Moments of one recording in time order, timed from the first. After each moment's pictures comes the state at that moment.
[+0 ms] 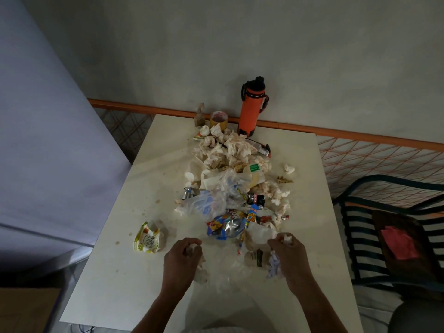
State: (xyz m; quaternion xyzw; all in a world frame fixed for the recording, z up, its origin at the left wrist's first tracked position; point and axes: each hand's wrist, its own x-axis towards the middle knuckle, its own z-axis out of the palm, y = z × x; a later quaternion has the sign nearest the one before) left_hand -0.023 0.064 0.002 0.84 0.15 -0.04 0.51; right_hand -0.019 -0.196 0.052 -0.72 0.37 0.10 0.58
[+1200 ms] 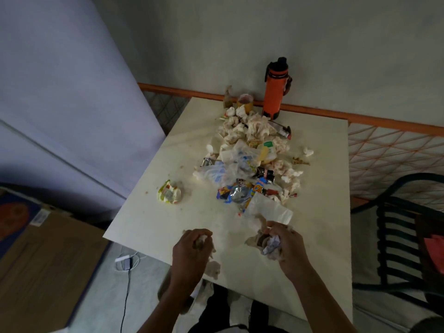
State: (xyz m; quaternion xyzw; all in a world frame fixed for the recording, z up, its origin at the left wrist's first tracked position) left_hand -0.149 -0.013 0.064 0.86 0.20 0.05 0.47; right_hand -0.080 -0.235 0.044 -0.55 0.32 0.15 0.76
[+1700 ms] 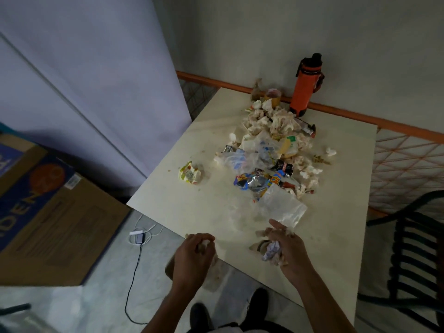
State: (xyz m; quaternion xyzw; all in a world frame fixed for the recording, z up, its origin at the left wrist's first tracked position) left_hand -0.229 -0.018 0.053 0.84 0.26 0.07 0.46; right_hand -0.124 -0.232 0.042 -0.55 0.25 0.25 0.76
